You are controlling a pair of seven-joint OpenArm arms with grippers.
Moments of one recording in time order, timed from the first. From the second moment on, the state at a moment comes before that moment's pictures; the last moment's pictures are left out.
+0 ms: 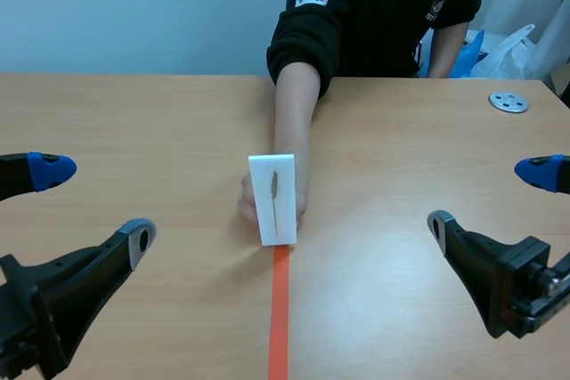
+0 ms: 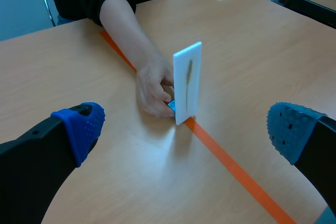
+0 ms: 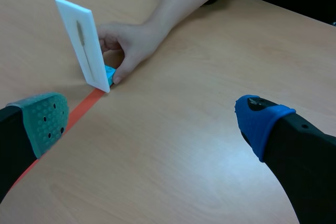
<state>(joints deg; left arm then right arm) 48.0 -32.4 -8.4 119.6 -21.6 -27.0 -9.7 -45.2 30.6 12.3 114.8 19.0 24.7 6.5</state>
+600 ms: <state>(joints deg) 48.0 -32.2 -8.4 119.6 -21.6 -27.7 -9.7 -45.2 30.6 12.3 114.8 19.0 24.7 6.3</state>
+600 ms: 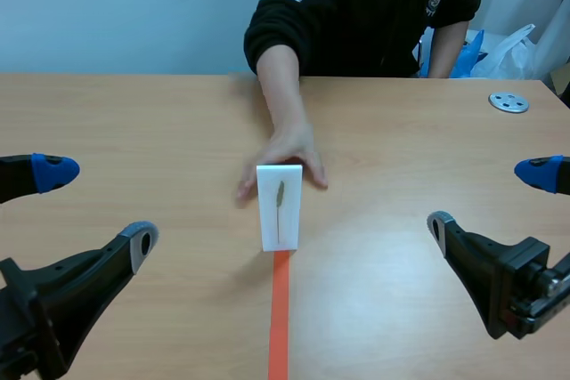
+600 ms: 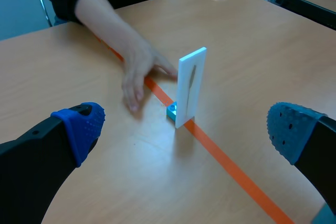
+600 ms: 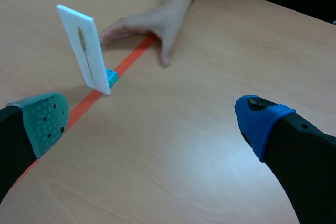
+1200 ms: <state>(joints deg) 45.4 -31.3 -8.4 119.1 -19.4 -28.1 -8.8 -45.2 30.6 12.3 114.8 19.0 24.7 6.3</state>
